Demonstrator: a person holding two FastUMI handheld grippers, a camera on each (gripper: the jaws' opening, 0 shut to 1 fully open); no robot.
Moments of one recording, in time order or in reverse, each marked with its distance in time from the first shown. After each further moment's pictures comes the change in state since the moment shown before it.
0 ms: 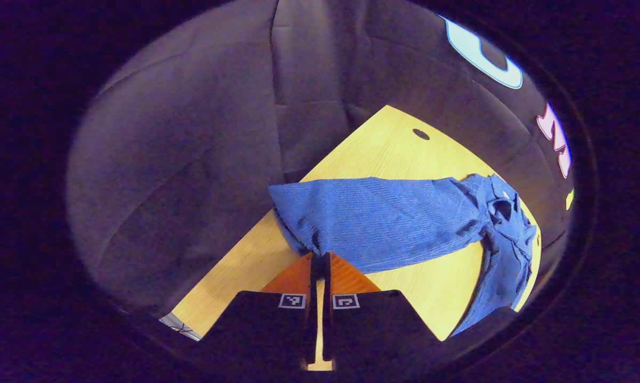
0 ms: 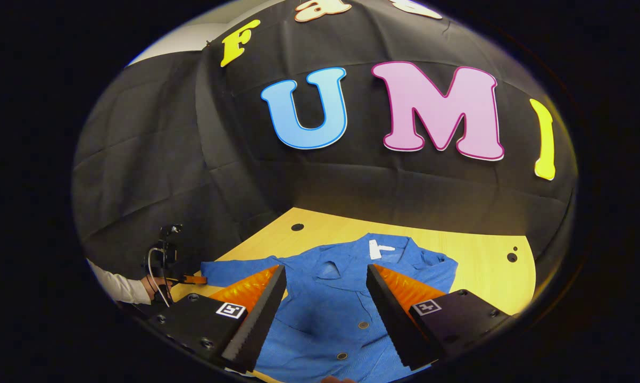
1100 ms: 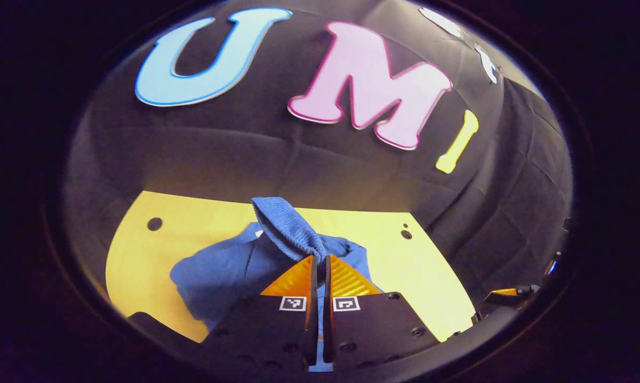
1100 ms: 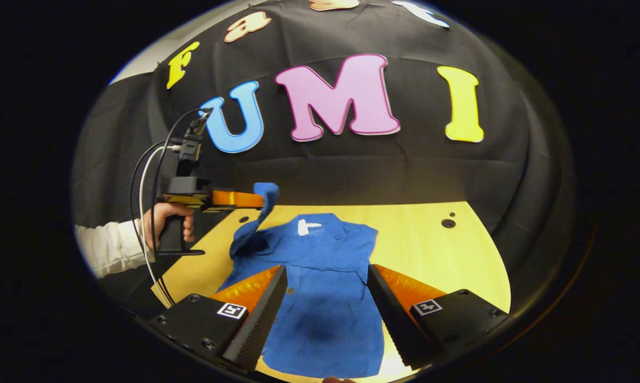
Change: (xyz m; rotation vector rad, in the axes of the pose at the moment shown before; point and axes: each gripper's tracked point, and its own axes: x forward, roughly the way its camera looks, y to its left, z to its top) left arm -0.073 -0.544 0.019 0.603 -0.056 -0.564; right arm -0.125 -0.170 -0.061 0.166 0.025 -0.225
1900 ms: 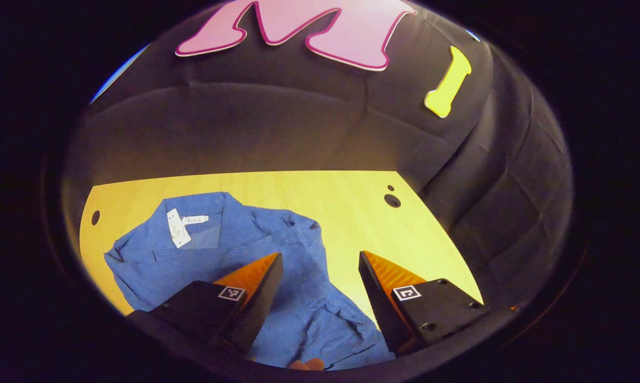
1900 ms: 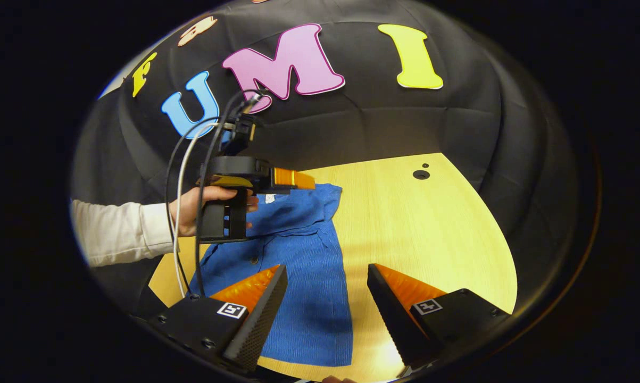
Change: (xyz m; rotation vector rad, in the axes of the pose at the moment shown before) left arm 0.102 -0.084 -0.010 0.063 0.118 -0.012; right arm 0.010 -0.074 -0.060 0.123 0.134 -0.030
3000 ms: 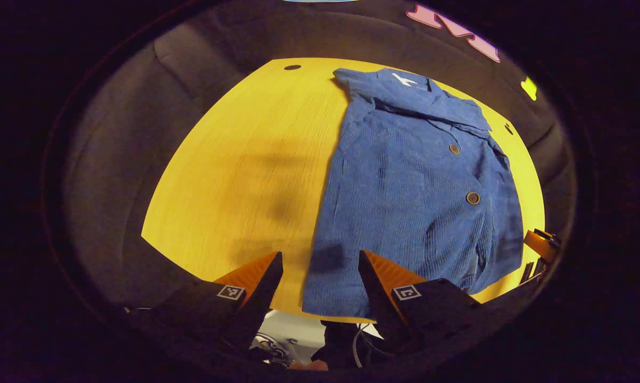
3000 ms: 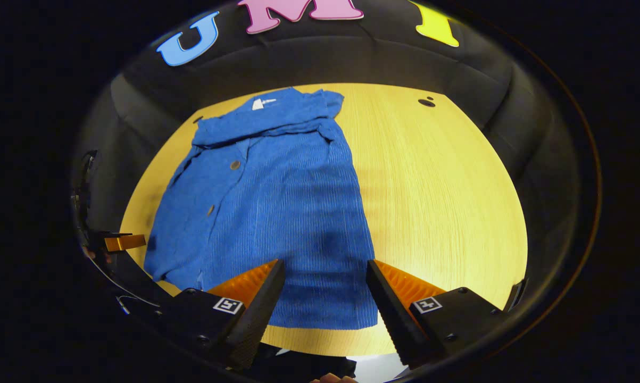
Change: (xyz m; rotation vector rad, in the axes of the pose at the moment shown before) left arm -0.255 0.175 -0.404 -0.415 0.419 0.465; right arm 0.008 0.009 -0.168 -0.093 0.421 -0.181
